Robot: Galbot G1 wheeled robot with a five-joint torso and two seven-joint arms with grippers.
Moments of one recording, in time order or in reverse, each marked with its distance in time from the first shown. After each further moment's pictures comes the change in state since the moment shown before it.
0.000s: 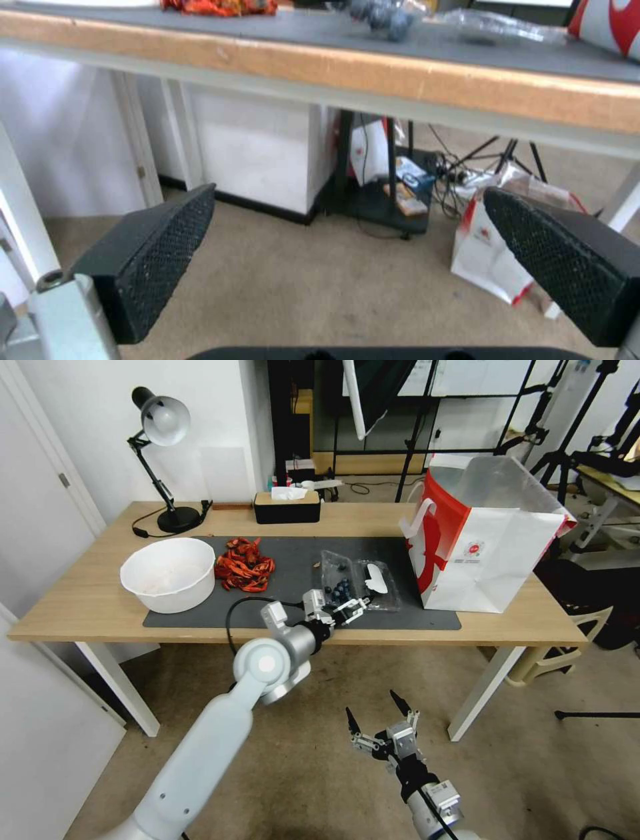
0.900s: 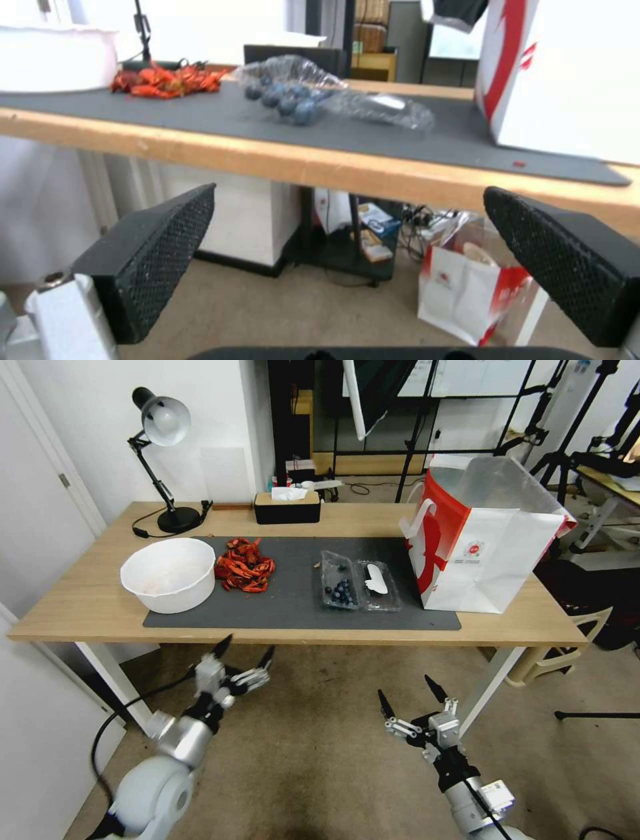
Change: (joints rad) left arm 0.703 0.092 -0.441 -0.086 0.986 -0.723 0.459; right arm -0.024 -0.082 0.129 0.043 0.181 0.107 -0.013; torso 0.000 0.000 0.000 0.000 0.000
